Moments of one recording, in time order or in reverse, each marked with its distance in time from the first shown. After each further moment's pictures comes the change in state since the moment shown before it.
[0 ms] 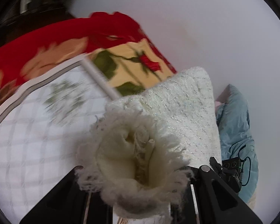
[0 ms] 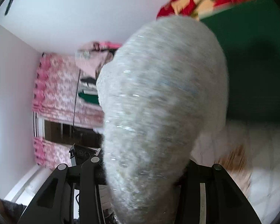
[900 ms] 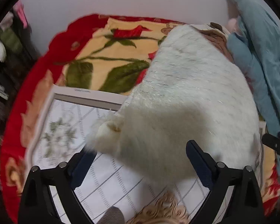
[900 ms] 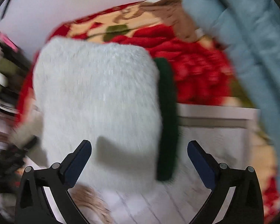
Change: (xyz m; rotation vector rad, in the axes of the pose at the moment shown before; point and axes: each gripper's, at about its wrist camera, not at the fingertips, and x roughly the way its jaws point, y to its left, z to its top) left arm 0.112 -0.089 -0.052 0.624 0.168 0.424; right arm -0.037 0.011 0.074 -0.183 -0.135 -1.298
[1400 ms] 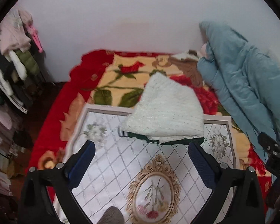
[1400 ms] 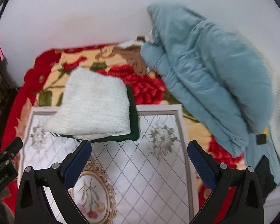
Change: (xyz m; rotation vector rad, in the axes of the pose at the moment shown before) left arm -0.291 0.013 -0.080 0.042 -0.184 0.011; right arm -0.315 0.055 -0.185 0.079 -0.286 -0.213
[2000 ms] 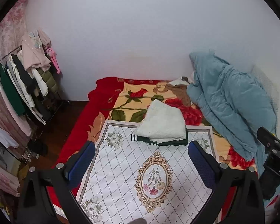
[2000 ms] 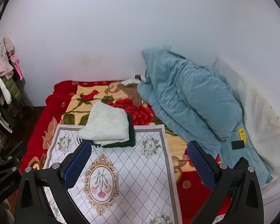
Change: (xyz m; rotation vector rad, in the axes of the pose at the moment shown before) left arm -0.242 0.008 -0.032 0.004 -0.160 0.015; right arm -0.337 -0.061 -0.063 0.033 -0.214 0.054
